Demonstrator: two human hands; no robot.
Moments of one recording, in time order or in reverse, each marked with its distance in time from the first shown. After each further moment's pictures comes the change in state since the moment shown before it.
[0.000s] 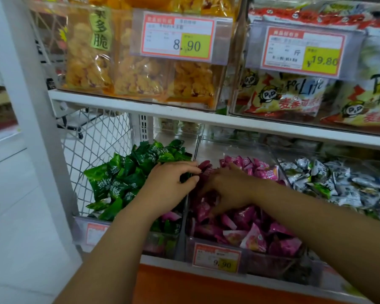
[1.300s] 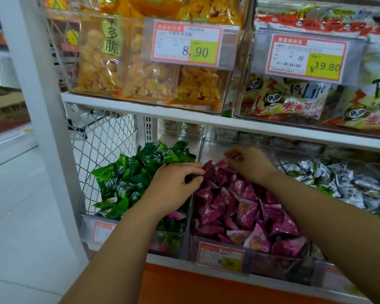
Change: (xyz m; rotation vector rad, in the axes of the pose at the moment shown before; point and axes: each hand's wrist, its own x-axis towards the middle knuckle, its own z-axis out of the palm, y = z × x) left_hand 0.001 -0.008 0.004 -0.030 0.014 0.026; right_hand -0.003 0.039 -0.006 0.603 0.607 0.430
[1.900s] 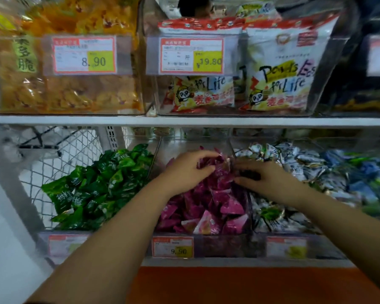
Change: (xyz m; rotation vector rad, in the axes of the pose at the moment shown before) left_hand 0.050 0.098 0.057 0.015 -0.250 0.064; right_hand -0.113 0.070 -0.072 0.055 -0.144 0.029
